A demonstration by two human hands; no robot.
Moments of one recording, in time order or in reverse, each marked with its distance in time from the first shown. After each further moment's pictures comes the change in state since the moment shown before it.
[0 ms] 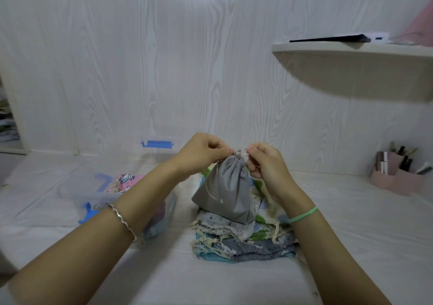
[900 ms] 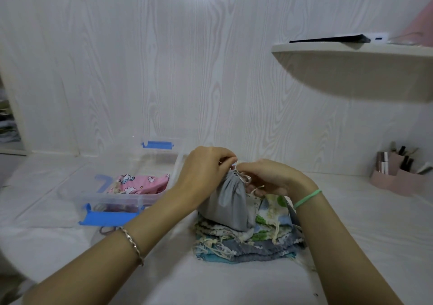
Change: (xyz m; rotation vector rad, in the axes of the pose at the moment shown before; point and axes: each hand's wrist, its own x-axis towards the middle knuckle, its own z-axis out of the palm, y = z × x) left_hand -0.017 -0.016 0.029 0.526 0.335 0.386; right_hand 0.006 -0.012 -0.008 -0.307 -0.348 0.539
